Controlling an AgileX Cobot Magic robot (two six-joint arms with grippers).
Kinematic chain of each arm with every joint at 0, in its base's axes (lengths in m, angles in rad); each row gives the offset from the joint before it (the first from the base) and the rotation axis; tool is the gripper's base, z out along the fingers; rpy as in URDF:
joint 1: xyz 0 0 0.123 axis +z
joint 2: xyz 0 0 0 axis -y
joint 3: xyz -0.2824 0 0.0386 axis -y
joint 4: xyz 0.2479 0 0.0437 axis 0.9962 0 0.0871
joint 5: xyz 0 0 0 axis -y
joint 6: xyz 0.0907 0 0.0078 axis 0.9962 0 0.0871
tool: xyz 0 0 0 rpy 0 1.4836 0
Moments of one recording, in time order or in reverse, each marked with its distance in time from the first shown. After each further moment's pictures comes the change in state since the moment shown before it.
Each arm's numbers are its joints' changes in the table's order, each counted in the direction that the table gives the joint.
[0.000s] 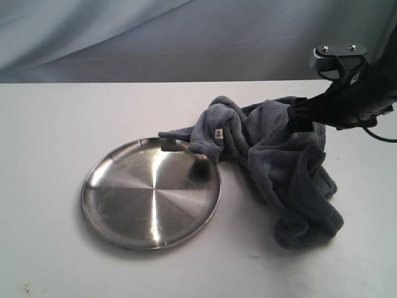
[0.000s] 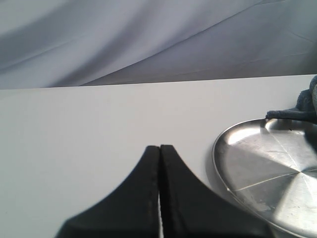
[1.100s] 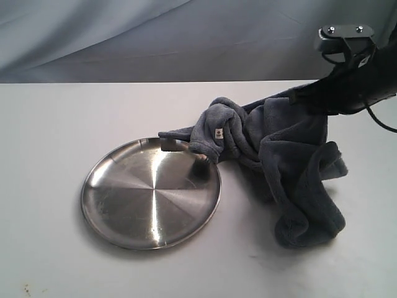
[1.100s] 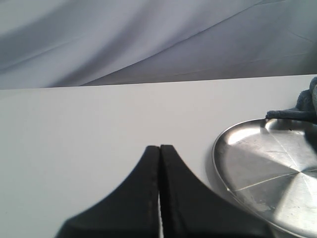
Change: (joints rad) left arm 0.000 0.000 0.000 0.000 0.000 0.000; right arm 0.000 0.071 0.000 0.102 0.016 -0.108
